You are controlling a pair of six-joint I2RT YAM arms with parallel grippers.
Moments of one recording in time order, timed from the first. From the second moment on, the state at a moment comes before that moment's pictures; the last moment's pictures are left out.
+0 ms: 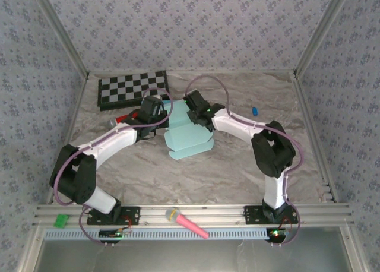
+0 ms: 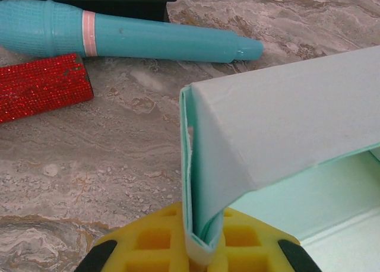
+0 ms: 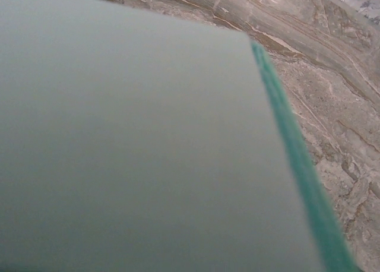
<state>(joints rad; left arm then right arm) -0.53 1.51 1.01 -0.27 -0.12 -0.54 0.70 1.90 1.43 -0.42 0.41 0.06</state>
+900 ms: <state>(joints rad) -0.52 1.52 1.05 -0.33 -0.15 -0.74 0.64 1.53 1.28 -0.45 0.20 0.17</state>
